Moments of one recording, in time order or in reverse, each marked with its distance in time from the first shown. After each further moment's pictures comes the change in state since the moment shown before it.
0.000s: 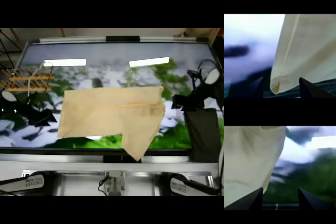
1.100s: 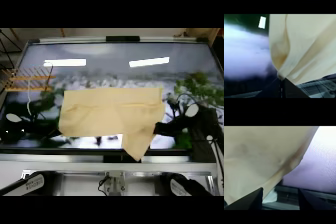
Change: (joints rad) left arm 0.029 0.182 -0.367 -0.185 0.201 0.131; right arm 0.100 0.200 -0.576 0.183 -0.229 -0.070
